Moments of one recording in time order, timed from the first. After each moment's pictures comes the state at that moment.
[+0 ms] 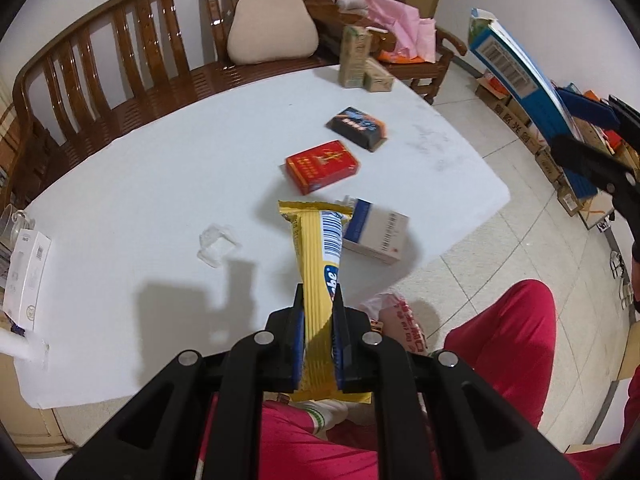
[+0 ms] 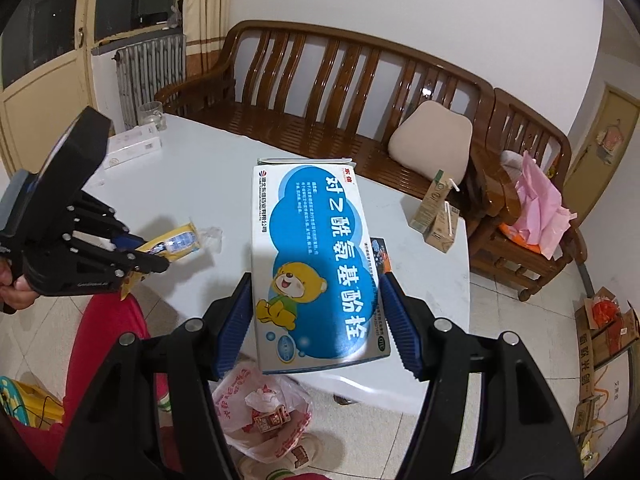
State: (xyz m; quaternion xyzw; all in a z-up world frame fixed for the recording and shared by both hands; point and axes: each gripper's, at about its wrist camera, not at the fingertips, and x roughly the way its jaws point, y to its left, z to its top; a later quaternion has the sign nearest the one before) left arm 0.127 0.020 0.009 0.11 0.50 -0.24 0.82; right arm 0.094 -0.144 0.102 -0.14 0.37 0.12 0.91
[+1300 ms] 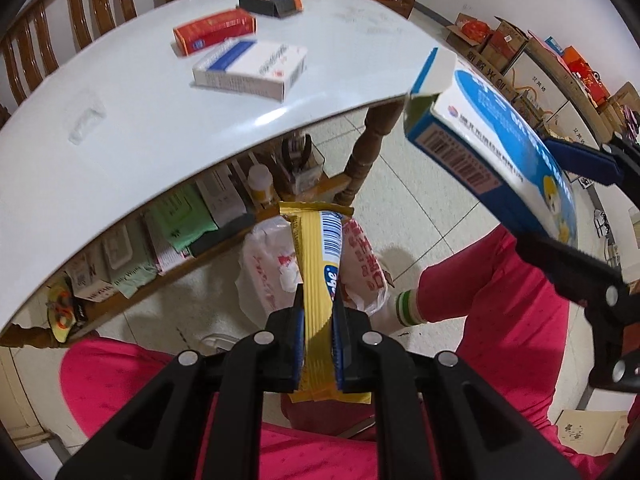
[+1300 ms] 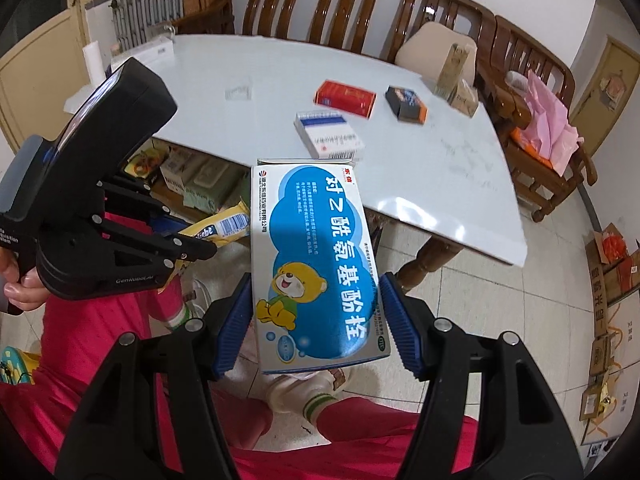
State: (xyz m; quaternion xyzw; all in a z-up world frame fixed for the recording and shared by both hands) left arm 0.037 -0.039 -0.133 0.12 0.57 -0.29 0.76; right arm -0.017 -0.140 -0.049 -0.12 0.48 0.10 0.87
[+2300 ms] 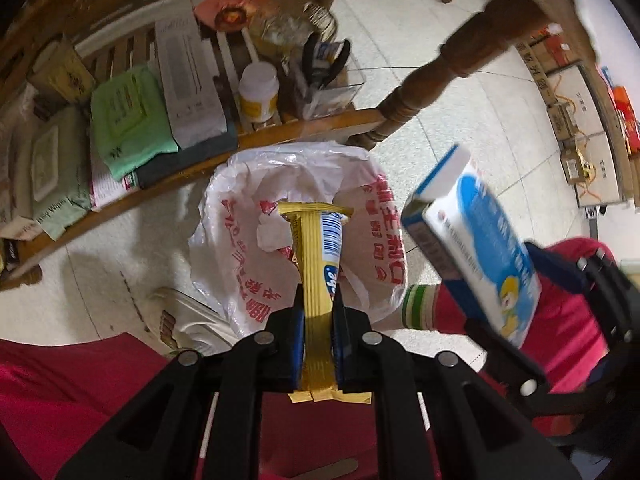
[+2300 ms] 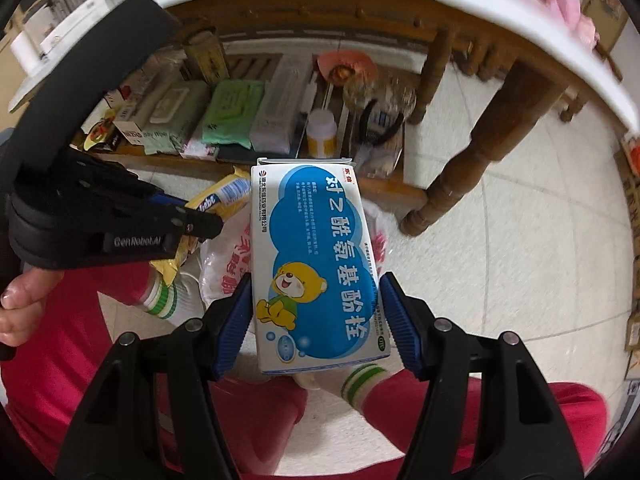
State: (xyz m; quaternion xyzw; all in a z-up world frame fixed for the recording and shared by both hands) left arm 0.104 -0.058 -0.291 0.04 0.69 -0.24 0.68; right arm 0.033 -0.165 -0.229 -0.03 0.60 0.07 0.80
